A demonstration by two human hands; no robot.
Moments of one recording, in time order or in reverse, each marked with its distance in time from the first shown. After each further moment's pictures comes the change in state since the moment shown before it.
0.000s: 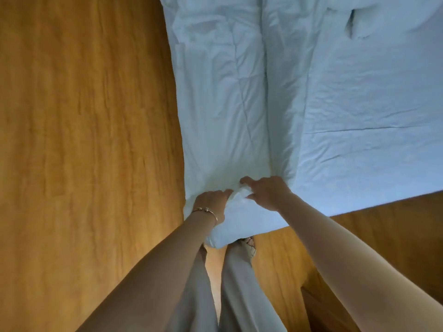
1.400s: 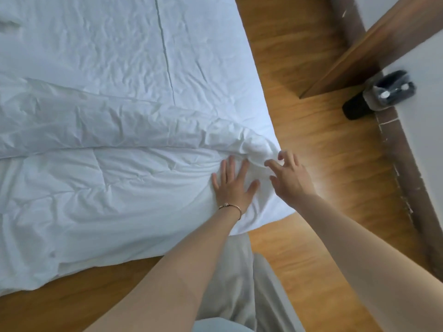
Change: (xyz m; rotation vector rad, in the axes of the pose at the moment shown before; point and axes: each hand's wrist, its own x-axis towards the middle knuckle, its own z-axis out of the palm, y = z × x) left_hand 0.129 -0.016 -0.059 0.609 -0.353 0.935; right_hand 0.016 -0.147 0.017 1.090 0.428 1.606
